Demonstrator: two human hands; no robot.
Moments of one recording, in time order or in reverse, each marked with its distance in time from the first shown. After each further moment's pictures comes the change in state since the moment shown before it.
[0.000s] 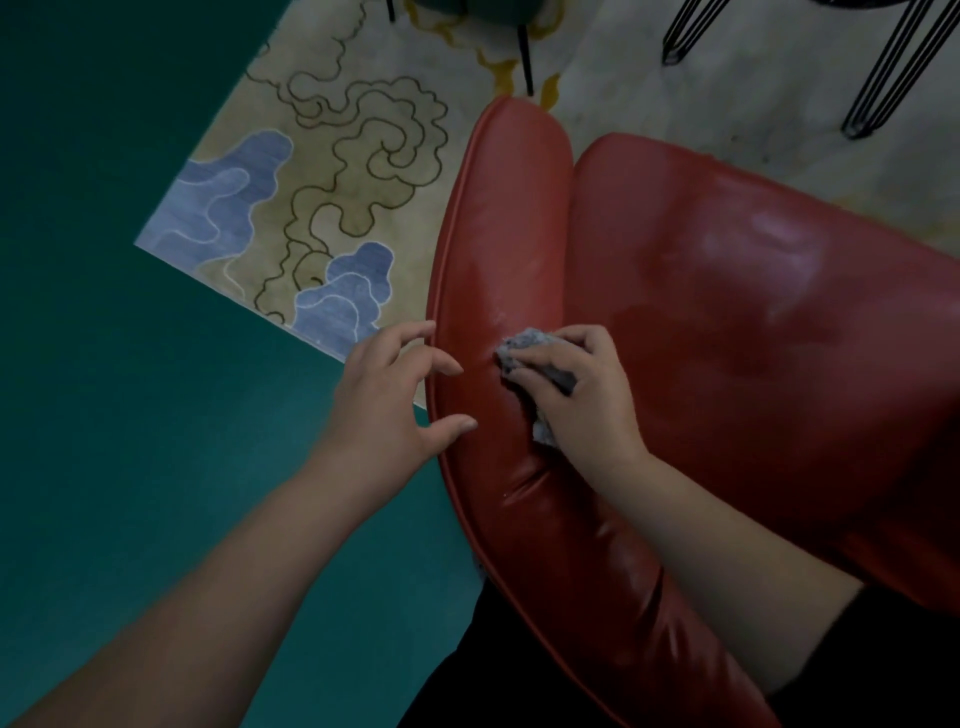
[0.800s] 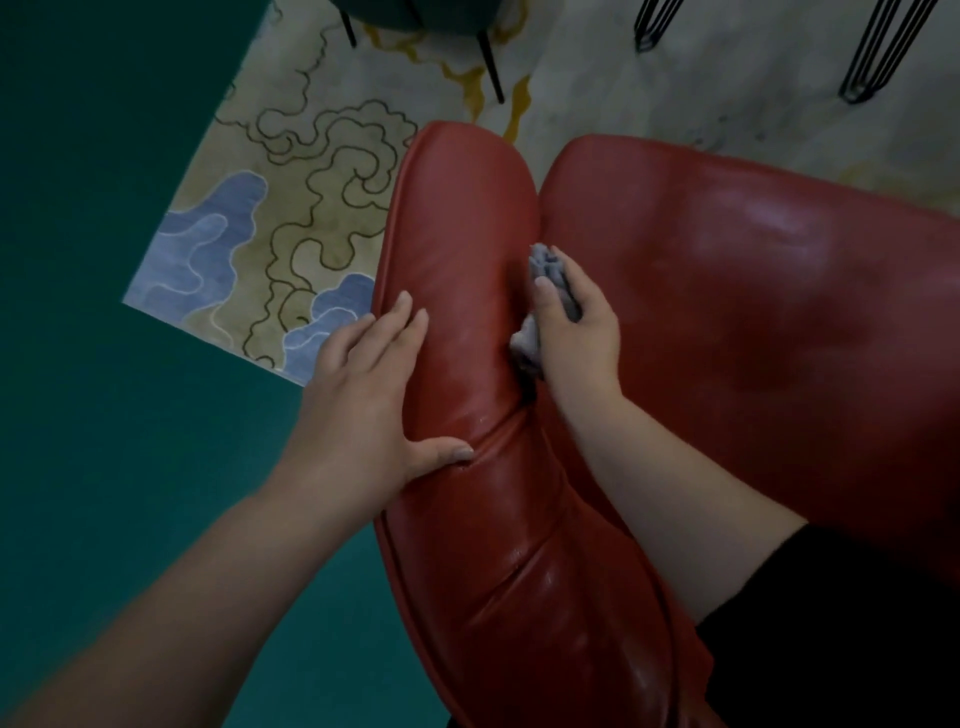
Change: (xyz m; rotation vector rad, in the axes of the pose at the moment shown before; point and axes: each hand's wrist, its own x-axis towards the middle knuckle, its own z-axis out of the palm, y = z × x) left_hand 0.072 0.025 0.006 0.348 -0.149 0.050; right_hand 0.107 0.028 0.014 0.494 0.262 0.323
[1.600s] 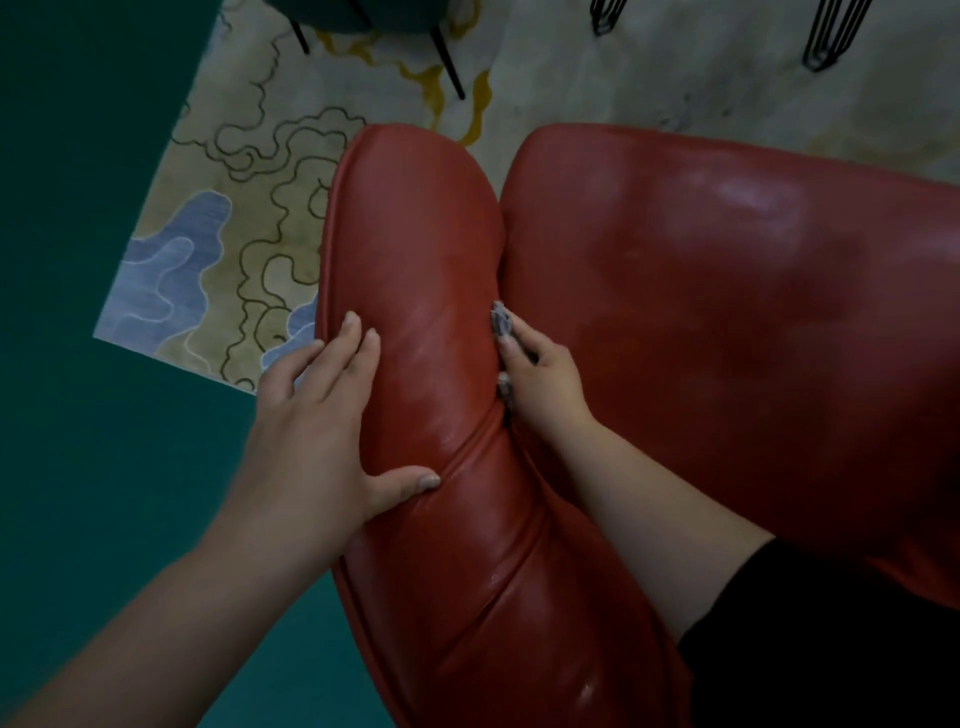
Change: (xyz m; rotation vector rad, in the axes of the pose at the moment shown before) left_hand 0.006 0.006 0.000 0.097 -0.034 -0.017; right_hand 0.002 0.040 -0.015 0.064 -0.205 0.282
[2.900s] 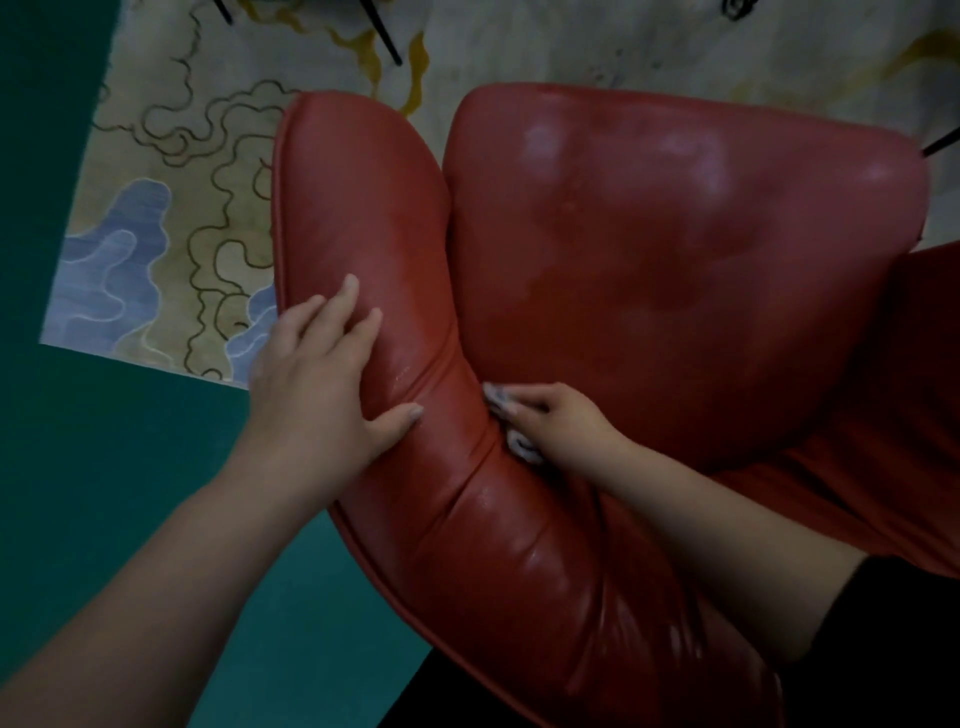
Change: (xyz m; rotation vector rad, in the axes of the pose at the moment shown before) left_hand -0.011 0.017 0.002 0.080 0.019 0.100; right_hand -0.102 0.017 -0.064 -0.243 -0.262 0.138
